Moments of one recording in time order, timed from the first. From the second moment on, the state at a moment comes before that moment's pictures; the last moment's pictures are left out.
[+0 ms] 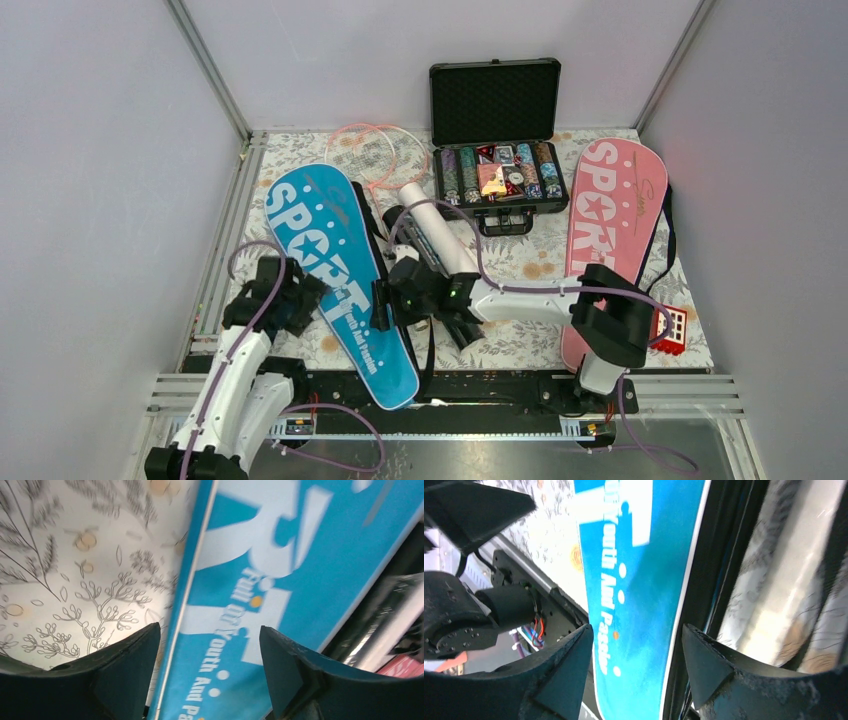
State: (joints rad) left arm -0.09 0.69 0.47 -0.83 -0.03 -1.10; right arm 1.18 1.72 1.04 -0.10 -0.01 0.84
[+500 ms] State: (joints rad) left arm -0.08 0.88 0.69 -0.84 -0.16 -0.96; right arm 1.01 1.94 1.35 -0.19 0.06 0.70
